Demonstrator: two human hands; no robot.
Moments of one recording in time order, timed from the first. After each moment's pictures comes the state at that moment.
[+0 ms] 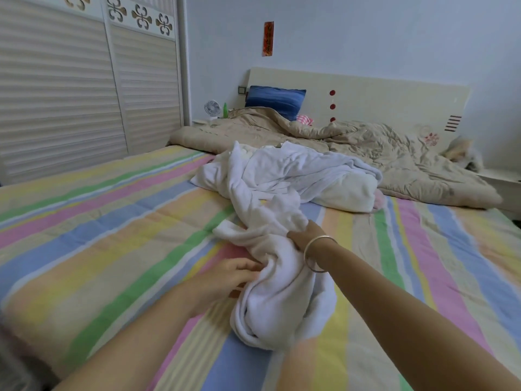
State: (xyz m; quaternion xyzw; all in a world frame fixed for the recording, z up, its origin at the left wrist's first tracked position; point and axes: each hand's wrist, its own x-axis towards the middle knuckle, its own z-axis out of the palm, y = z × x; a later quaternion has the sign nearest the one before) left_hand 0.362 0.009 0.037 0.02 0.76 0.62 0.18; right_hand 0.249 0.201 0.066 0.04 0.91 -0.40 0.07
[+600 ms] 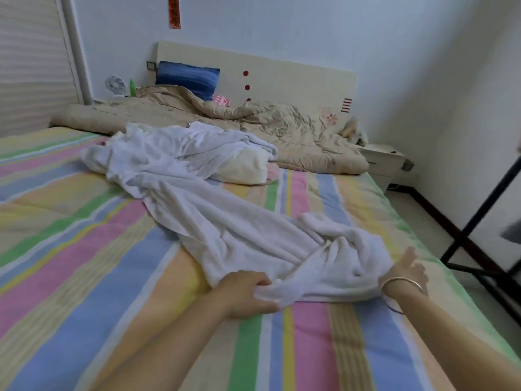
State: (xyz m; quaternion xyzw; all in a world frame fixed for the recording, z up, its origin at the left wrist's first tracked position) left_hand 0.385 0.288 0.000 0.25 0.93 0.24 0.12; right_hand 0.392 0.623 0.023 0.41 0.89 -0.21 -0.07
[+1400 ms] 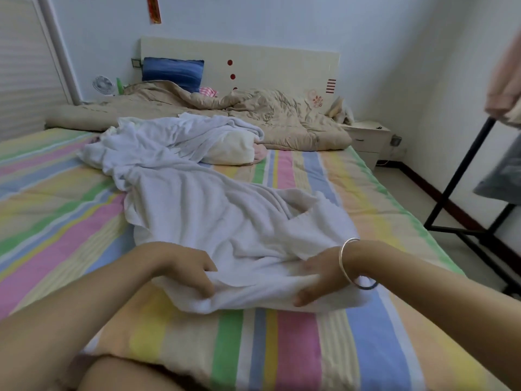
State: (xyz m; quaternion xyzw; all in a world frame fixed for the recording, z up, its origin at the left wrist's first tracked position) left_hand 0.466 0.228 0.064 0.21 0.91 0.05 0.35; right_hand 0.509 0.506 0.078 -0.05 0.94 0.10 0.31
